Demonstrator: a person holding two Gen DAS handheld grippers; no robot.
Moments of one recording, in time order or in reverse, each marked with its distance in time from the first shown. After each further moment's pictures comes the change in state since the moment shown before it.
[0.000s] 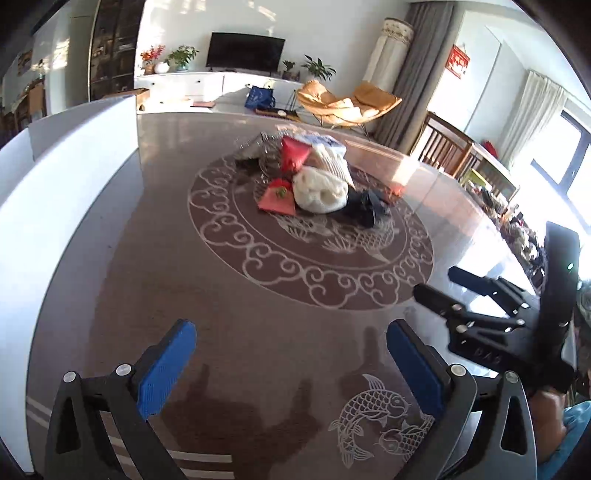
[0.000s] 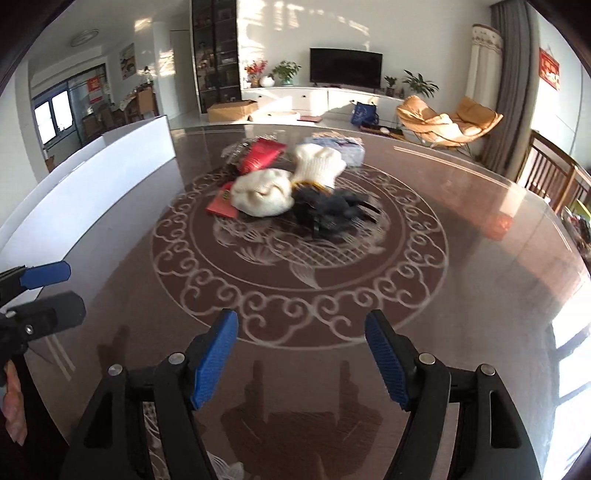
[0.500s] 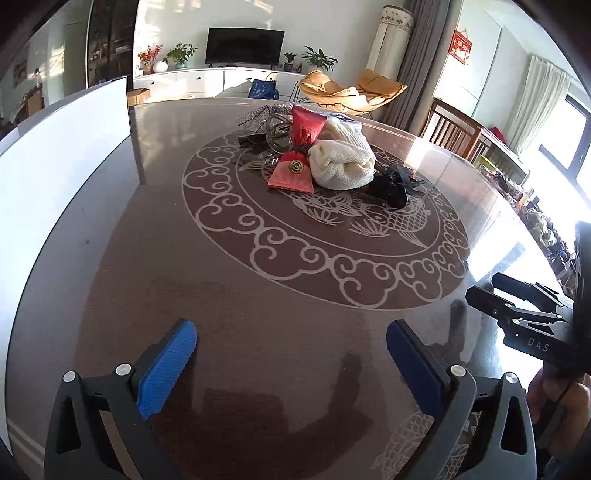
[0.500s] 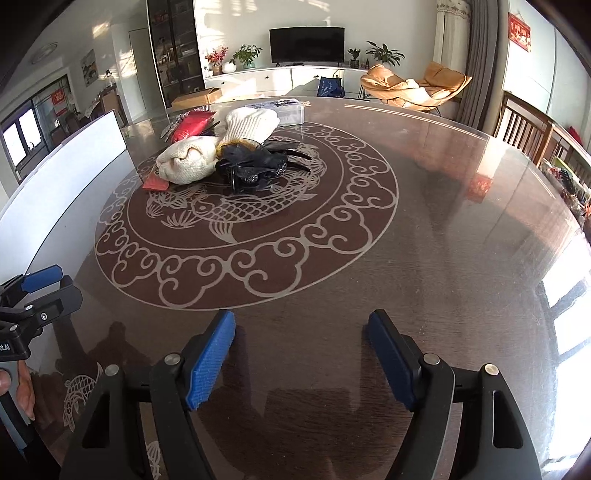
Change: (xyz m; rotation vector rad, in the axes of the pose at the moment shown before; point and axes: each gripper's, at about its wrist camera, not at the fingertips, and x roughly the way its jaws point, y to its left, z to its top) left arm 0.020 0.010 -0.007 -0.002 -0.010 0.035; right arm 0.019 -0.017 -0.015 0.058 0.057 -0.036
